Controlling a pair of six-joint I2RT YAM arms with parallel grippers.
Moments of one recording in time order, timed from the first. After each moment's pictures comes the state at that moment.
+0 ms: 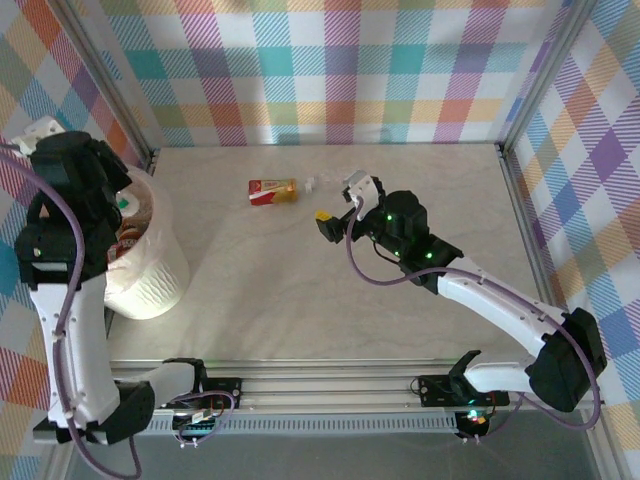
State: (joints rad) left arm 0.00 1.20 1.96 -1.13 -0.62 -0.34; right arm 0.73 1.25 0.97 0.11 -0.01 -0.09
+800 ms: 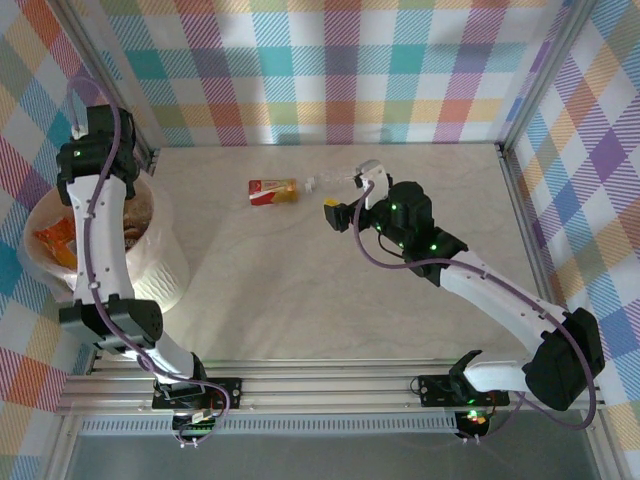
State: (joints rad) left arm 0.18 1.62 2.01 -1.42 -0.71 -0.11; right arm 0.67 1.27 1.02 0.04 0.00 0.04
